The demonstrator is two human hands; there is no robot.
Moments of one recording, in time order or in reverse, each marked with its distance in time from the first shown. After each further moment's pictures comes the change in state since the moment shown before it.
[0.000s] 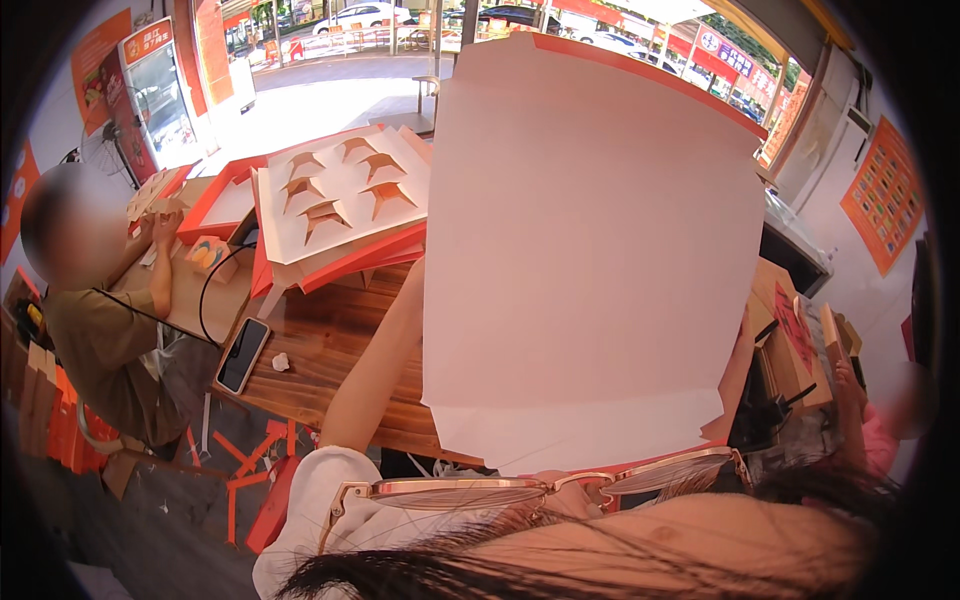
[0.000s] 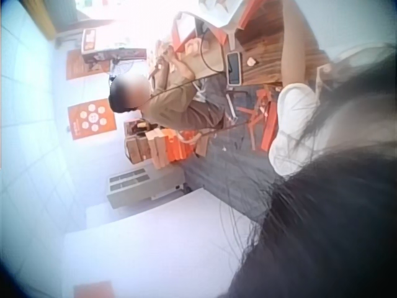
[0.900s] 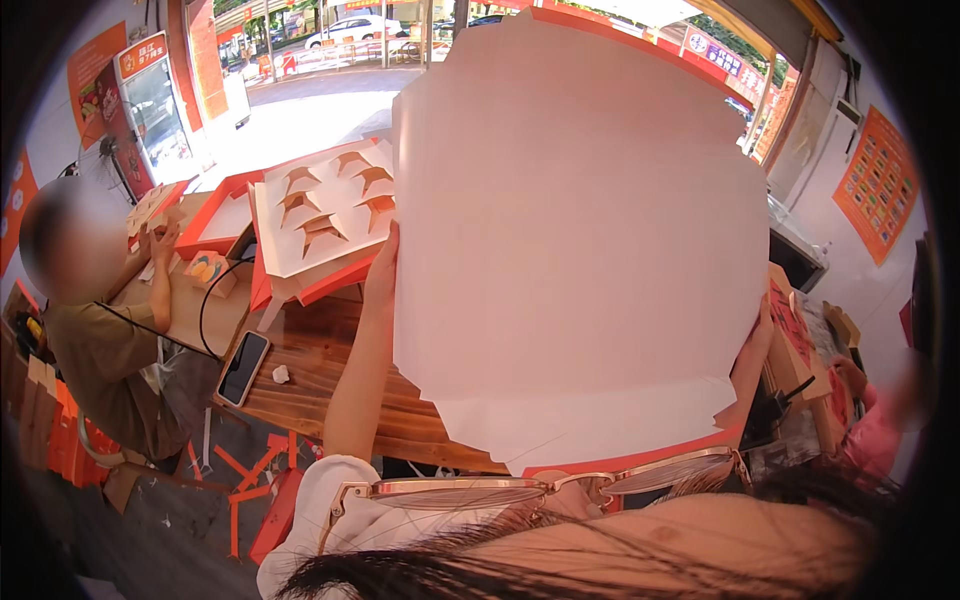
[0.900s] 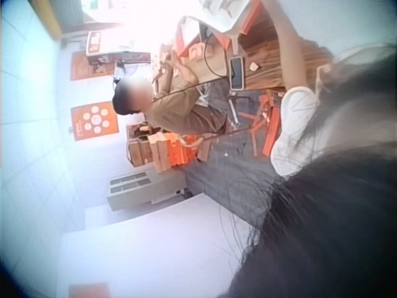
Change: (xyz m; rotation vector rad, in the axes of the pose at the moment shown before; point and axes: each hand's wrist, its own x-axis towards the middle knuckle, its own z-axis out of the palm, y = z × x) left_hand -0.021 0.023 -0.007 -0.447 -0.345 0.205; right_hand 0.095 -0.005 -0.073 0.075 -0.018 0.140
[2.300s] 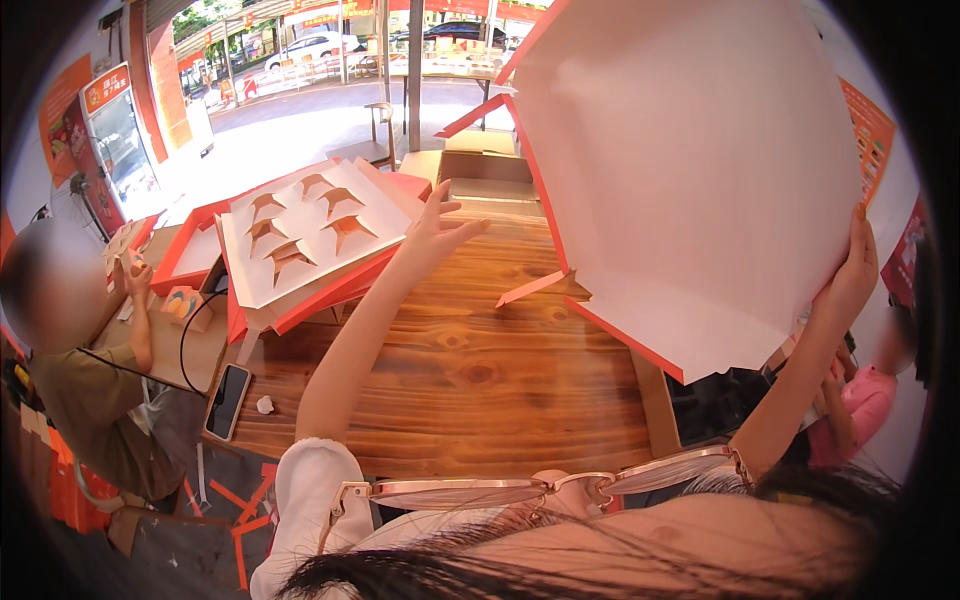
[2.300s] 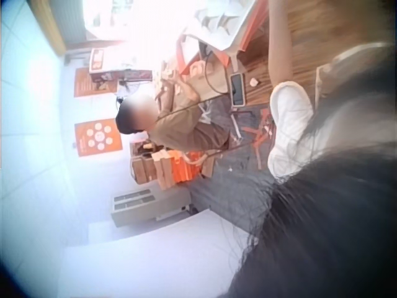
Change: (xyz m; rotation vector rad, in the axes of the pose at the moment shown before) left_hand 0.078 -0.028 0.051 1.415 0.096 -0.087; right_hand -0.129 -0.137 0.198 -0.485 0.299 -1.051
